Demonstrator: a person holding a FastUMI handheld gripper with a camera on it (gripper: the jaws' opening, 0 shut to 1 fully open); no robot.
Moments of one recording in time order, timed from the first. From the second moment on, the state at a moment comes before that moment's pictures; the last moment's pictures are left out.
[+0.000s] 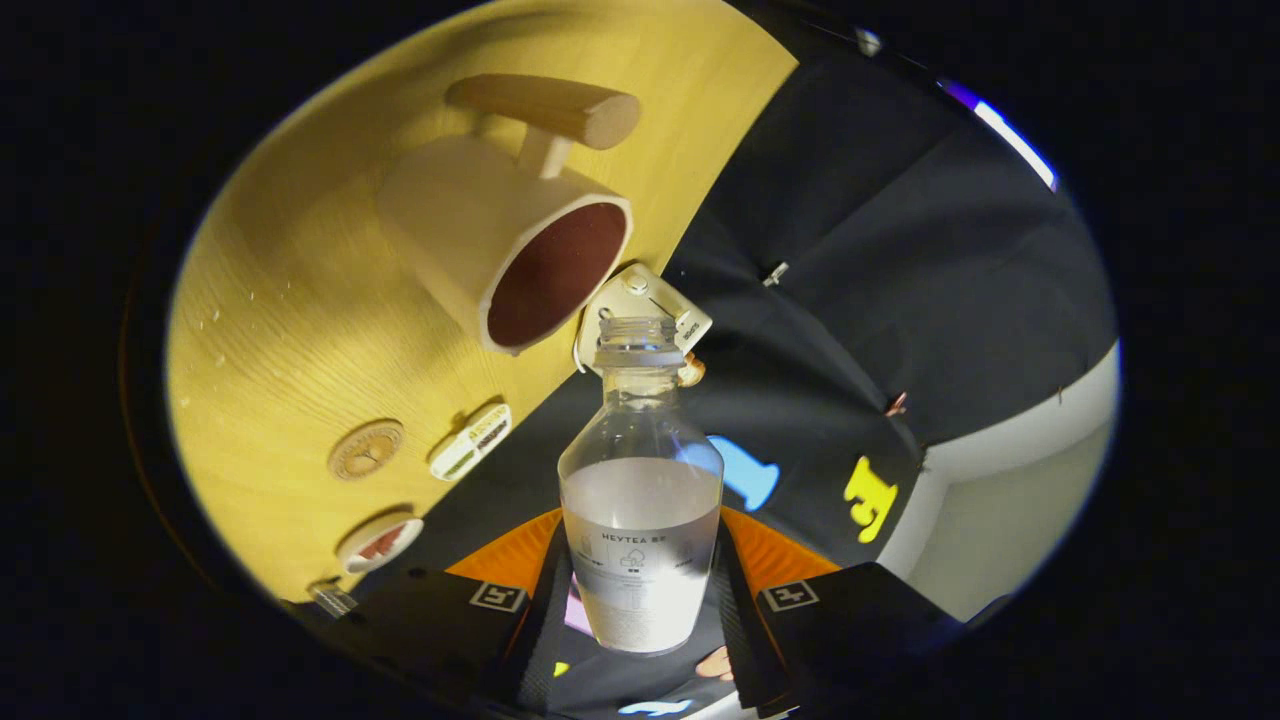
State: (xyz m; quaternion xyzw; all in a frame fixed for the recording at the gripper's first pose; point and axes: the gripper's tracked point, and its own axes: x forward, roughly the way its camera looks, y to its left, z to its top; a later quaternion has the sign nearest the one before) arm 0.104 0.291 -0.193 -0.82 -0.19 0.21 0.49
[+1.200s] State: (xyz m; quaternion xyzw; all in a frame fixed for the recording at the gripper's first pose) arm 0.126 0.257 -0.156 -0.01 0.10 0.25 0.96
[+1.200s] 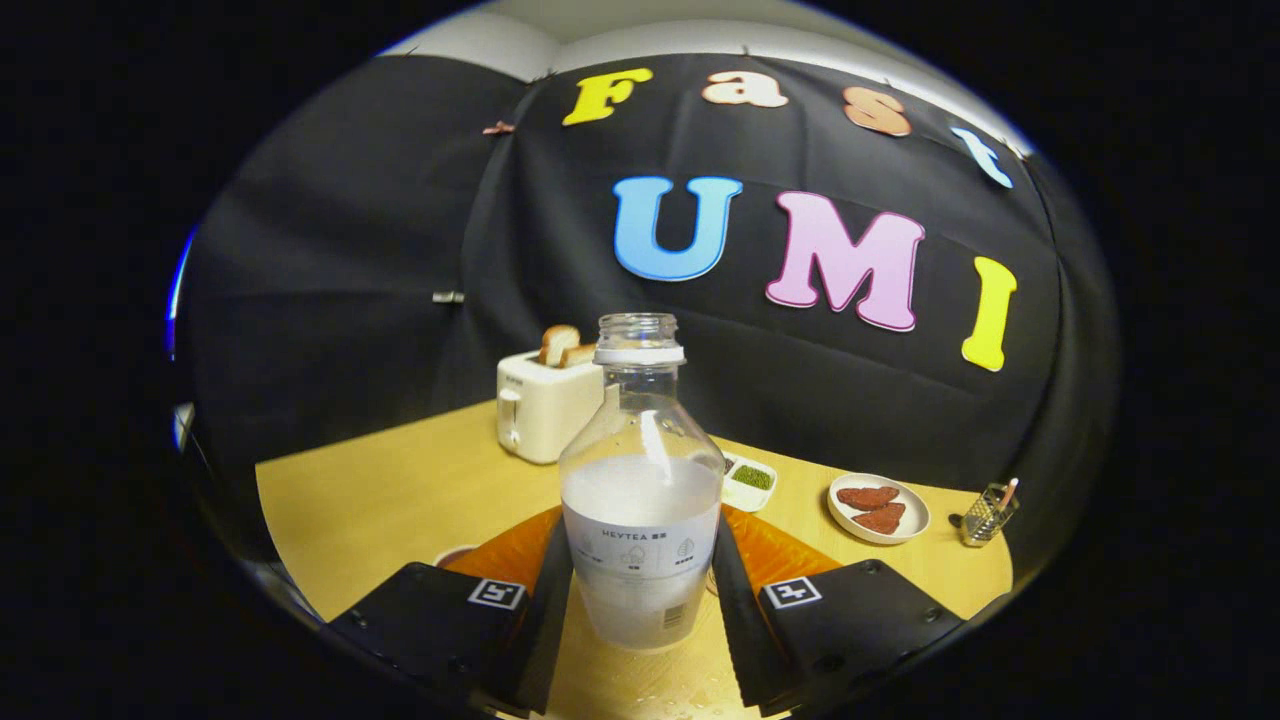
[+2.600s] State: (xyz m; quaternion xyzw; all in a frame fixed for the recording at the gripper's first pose) arm 0.254 0.199 -0.296 0.01 0.09 0.16 0.98
